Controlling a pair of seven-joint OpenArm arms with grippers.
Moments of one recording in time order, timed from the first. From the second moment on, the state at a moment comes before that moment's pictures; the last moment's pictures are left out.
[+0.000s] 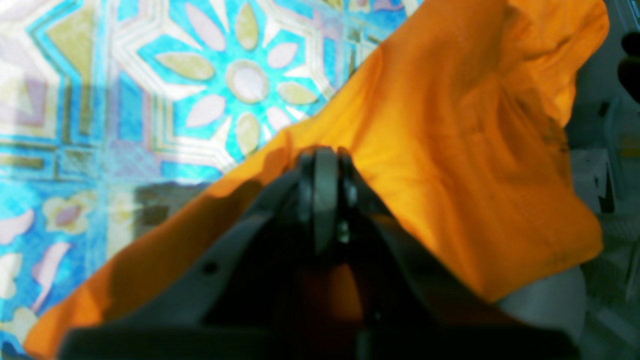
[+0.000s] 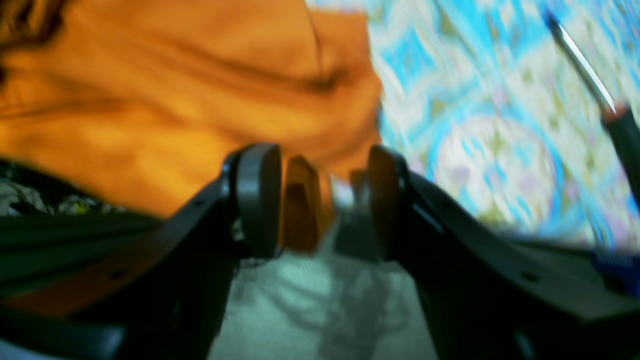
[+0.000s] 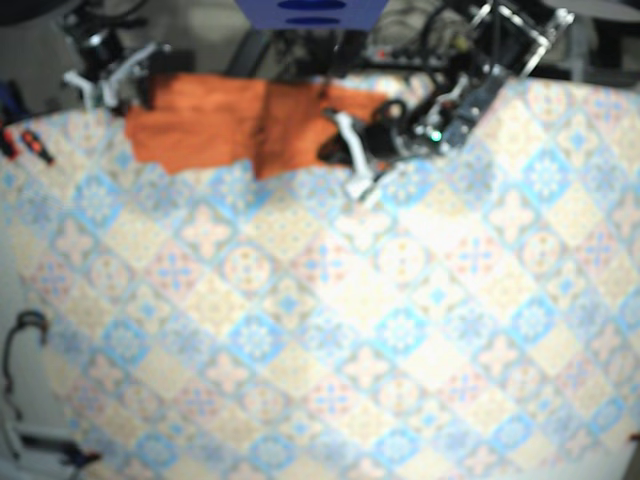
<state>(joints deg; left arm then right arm) 3.7 -19.0 33.3 74.2 -36.4 -19.7 28.7 -43.8 13.2 21.8 92.1 5.2 28.2 -2.1</state>
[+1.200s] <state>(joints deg) 3.7 -19.2 33.3 74.1 -36.3 -19.9 28.7 -33.2 18.4 35.1 75.8 65.3 32.6 -35.8</state>
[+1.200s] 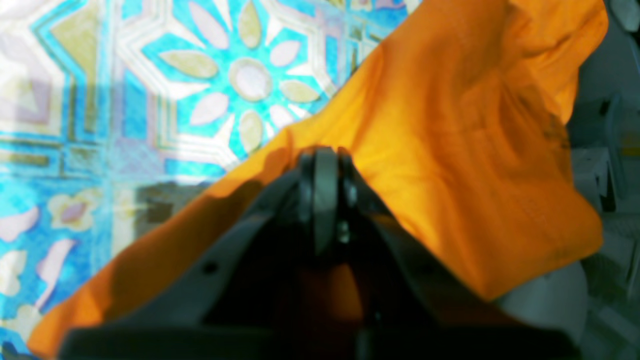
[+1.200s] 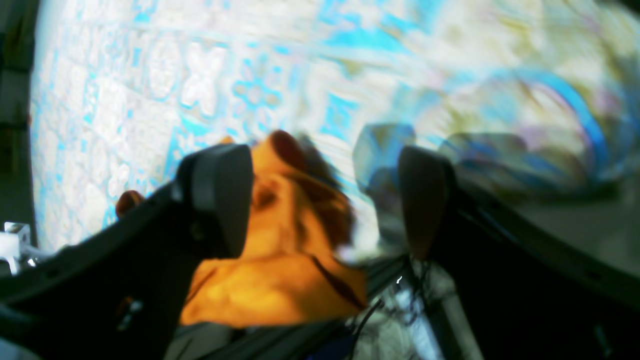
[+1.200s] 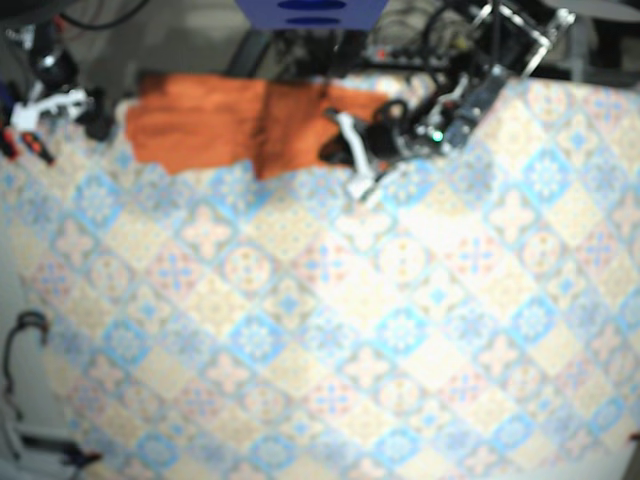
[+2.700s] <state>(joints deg) 3.7 -19.2 33.3 74.1 -36.3 -19.9 28.7 -27.7 26.5 13.2 71.7 62.6 33.9 -43.8</state>
